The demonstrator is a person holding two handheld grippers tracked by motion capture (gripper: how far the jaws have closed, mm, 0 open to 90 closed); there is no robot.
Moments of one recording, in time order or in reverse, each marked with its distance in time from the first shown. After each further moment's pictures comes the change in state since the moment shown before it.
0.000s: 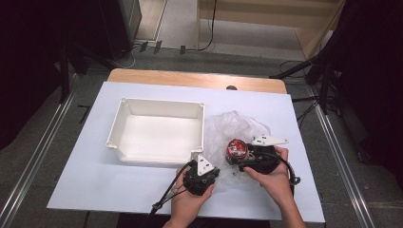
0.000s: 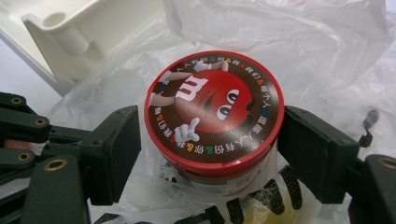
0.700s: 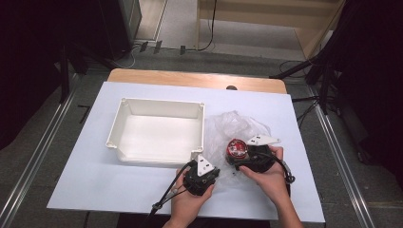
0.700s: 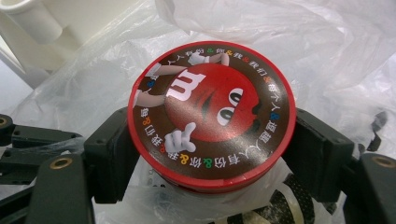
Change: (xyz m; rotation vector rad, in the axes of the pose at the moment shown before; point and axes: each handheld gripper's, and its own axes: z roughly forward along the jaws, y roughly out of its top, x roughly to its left) left arm 0.000 0.000 -0.001 -0.005 0.001 0.006; right arm 0.004 0.000 0.014 0.035 -0.057 -0.024
